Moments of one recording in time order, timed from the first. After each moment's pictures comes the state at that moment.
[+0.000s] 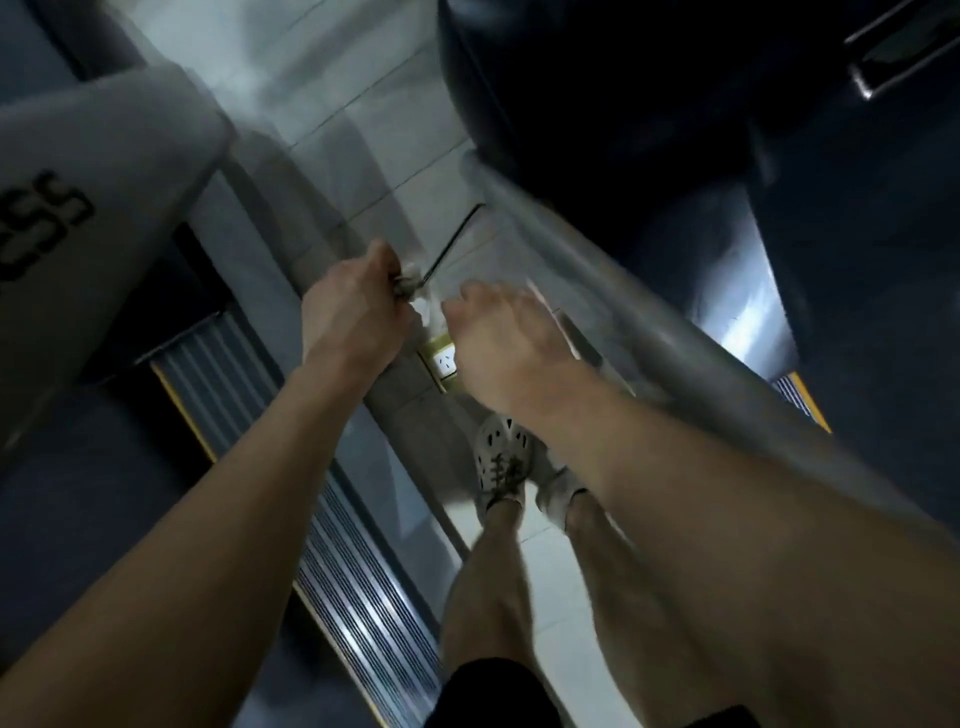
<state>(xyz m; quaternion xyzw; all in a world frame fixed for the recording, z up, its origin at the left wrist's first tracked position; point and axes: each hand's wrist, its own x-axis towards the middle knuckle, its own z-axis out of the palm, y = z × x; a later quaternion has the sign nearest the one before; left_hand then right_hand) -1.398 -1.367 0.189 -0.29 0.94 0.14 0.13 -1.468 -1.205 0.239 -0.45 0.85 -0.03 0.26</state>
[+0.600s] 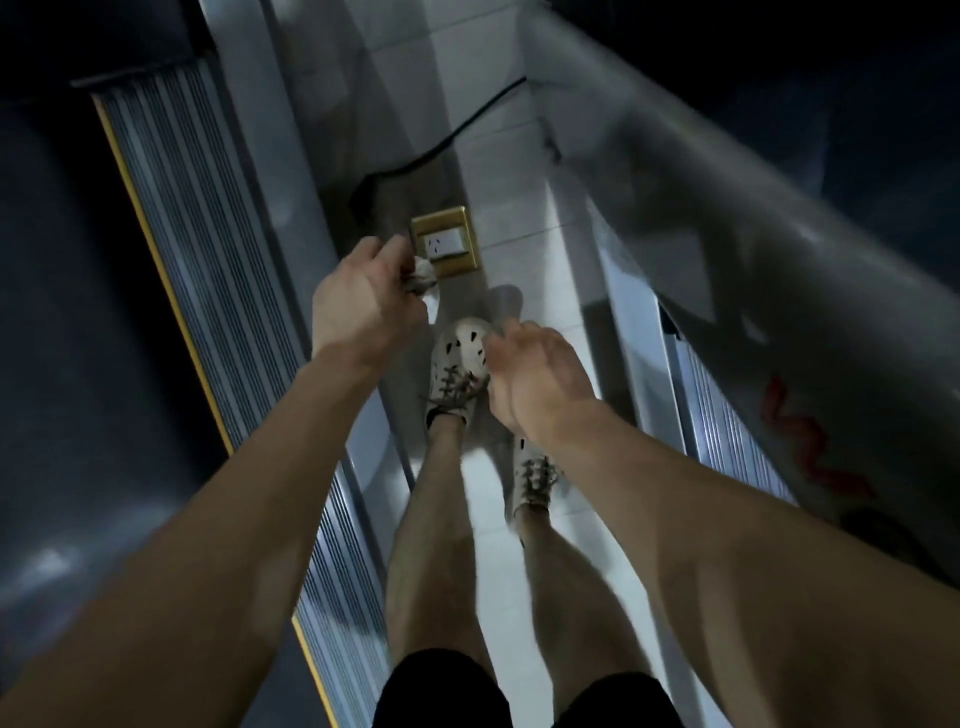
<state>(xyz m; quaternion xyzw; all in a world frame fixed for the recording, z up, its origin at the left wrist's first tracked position) -1.244 -1.243 0.150 -0.38 0.90 0.20 0.09 -1.346 -1.080 0.182 -0.50 0.79 0.08 0.35</state>
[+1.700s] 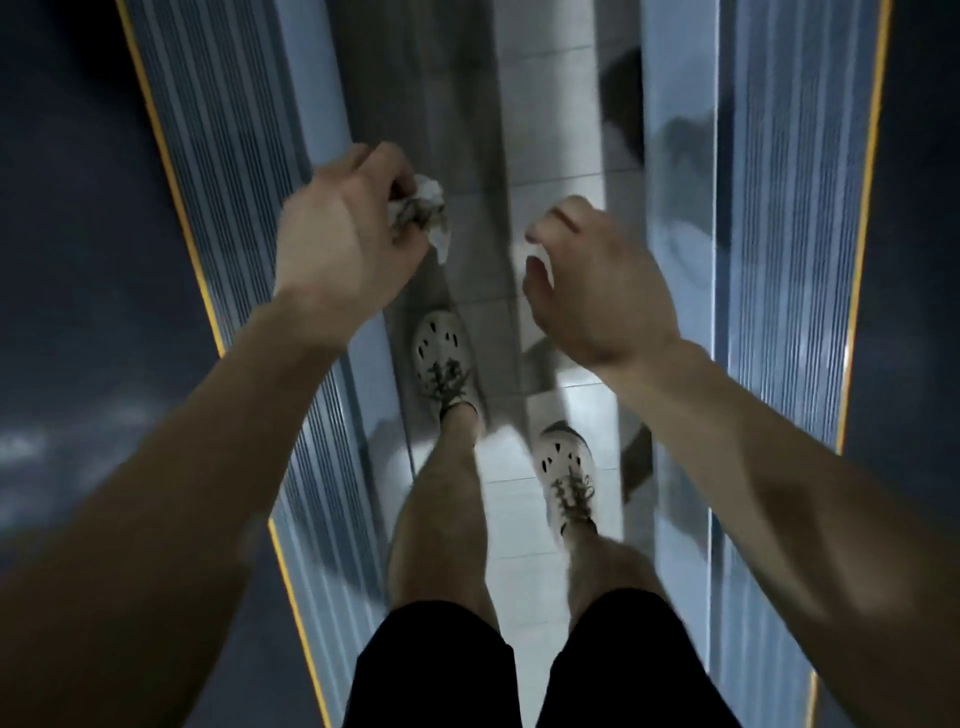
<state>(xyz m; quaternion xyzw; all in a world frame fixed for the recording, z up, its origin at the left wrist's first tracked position) -0.982 -0.915 0.179 -0.37 0.90 0.24 0.02 -1.150 -0.741 0.177 -0.54 0.82 -0.09 0.18</state>
